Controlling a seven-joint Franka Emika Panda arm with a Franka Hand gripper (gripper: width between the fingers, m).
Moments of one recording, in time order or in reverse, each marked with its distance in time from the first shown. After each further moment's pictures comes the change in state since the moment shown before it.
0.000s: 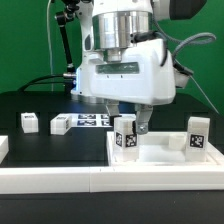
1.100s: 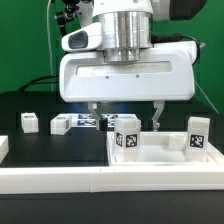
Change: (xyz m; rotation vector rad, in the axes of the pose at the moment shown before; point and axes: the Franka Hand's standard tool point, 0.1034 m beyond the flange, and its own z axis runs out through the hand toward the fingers) arm -0.001 0.000 0.002 -0.006 0.001 -0.767
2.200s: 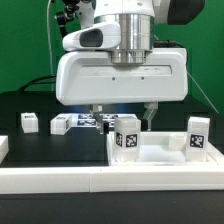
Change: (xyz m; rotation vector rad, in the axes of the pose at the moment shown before) arm 0.000 0.005 0.001 -0.039 -0.007 -0.540
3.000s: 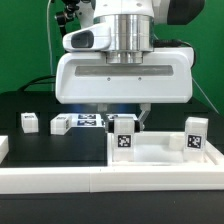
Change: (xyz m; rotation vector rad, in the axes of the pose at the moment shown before) arm 0.000 -0.001 0.001 0.001 -0.001 0.425
